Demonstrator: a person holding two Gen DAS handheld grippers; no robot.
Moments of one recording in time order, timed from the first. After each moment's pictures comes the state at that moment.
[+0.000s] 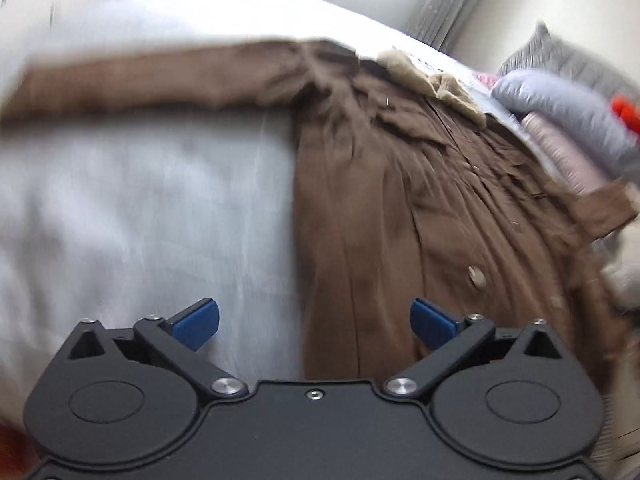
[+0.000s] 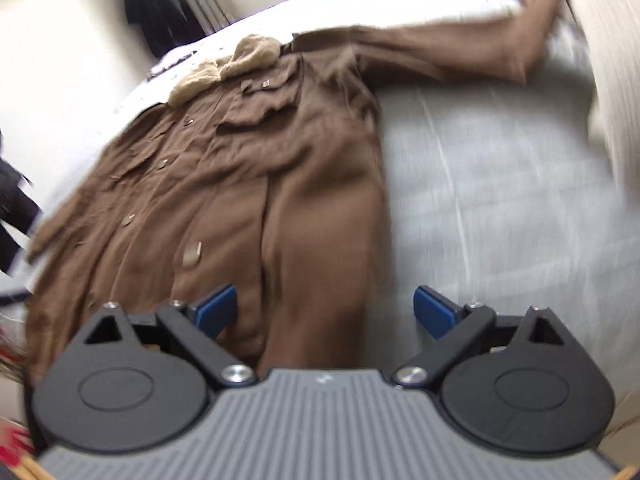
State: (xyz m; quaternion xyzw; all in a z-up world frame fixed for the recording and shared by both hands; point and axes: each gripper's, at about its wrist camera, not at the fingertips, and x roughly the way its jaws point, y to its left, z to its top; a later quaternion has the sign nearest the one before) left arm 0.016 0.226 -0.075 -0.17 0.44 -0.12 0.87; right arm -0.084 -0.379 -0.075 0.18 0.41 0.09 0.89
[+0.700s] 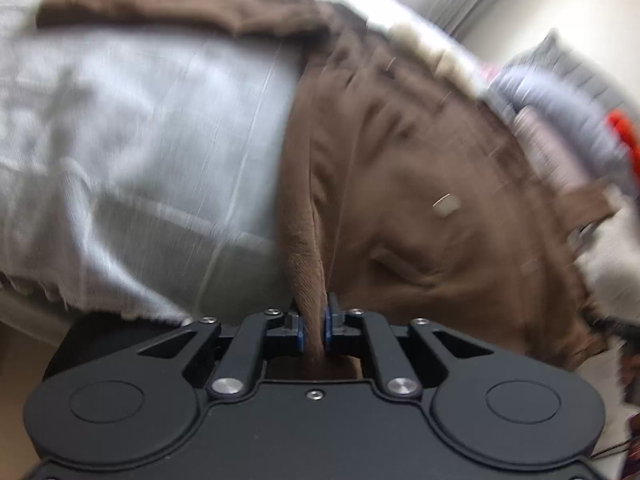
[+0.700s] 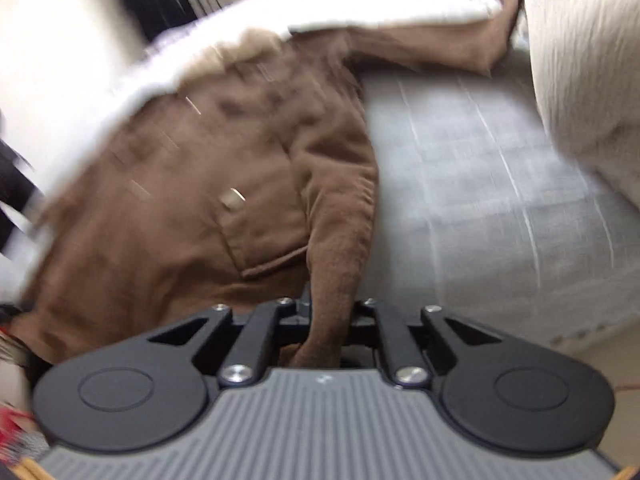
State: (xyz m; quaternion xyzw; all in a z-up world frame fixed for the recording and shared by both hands) left arm -0.029 0.197 -0.086 -0.18 0.48 -0.11 0.85; right arm -0.122 -0.367 -0.056 0.13 0.45 0.05 0.88
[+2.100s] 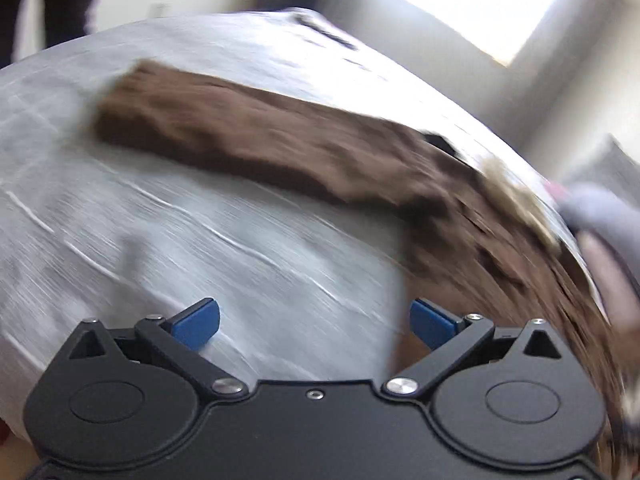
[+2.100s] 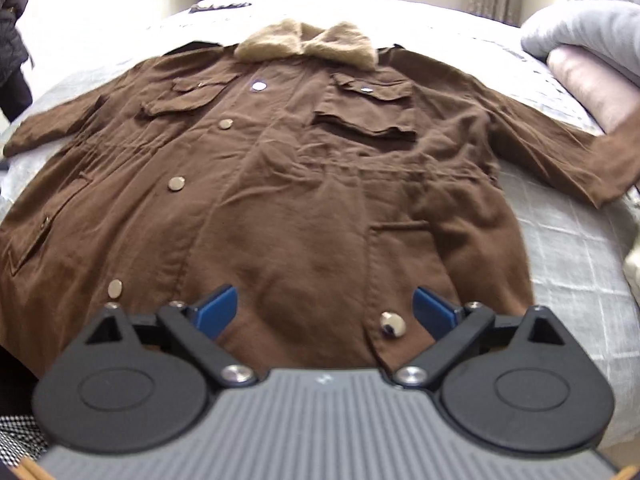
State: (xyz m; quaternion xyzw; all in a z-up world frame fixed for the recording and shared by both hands) left arm 0.061 0.279 -0.062 -0.24 0.36 0.04 0.90; right arm -0.051 -0.217 -0.042 -0.05 0.42 0.08 0.90
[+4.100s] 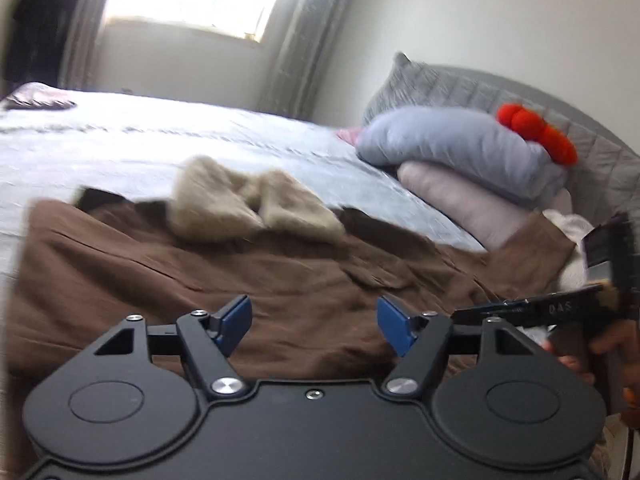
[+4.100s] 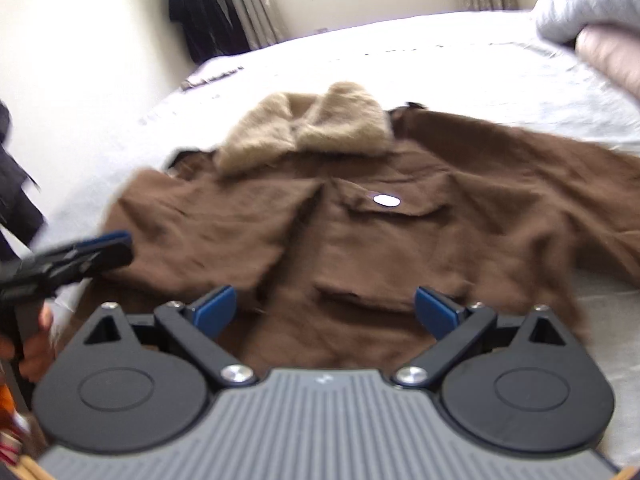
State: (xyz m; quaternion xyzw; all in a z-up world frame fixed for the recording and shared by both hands) left arm 0.199 0.033 0.018 -0.09 0.26 -0.29 0.92; right arm 0.121 -0.237 -0.019 0.12 0.37 0.13 0.91
